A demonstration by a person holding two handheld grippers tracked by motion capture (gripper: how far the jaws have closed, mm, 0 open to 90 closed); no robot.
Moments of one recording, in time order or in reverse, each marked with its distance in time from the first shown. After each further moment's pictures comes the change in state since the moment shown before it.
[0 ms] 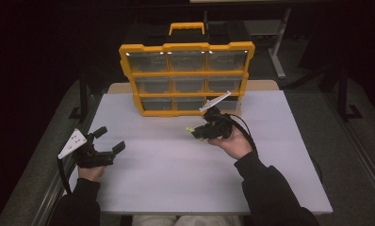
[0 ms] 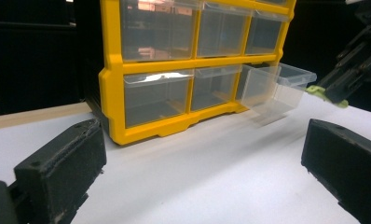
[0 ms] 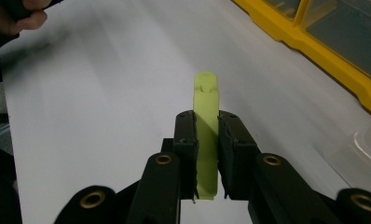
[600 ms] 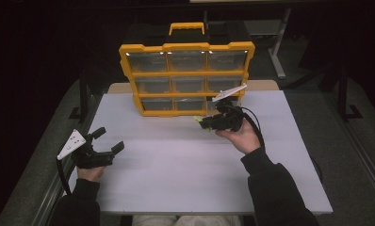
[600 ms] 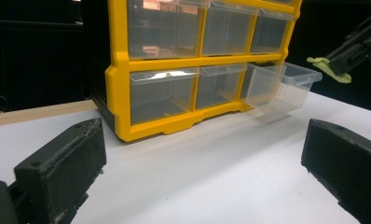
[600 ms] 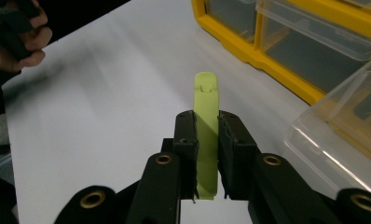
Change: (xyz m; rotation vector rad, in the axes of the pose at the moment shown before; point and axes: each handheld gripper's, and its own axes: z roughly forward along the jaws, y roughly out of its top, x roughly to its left) left arm 0.000 -0.001 -0.002 0.003 0.017 0.000; right arm -0.022 -0.001 -0.028 -0.106 -0.019 0.061
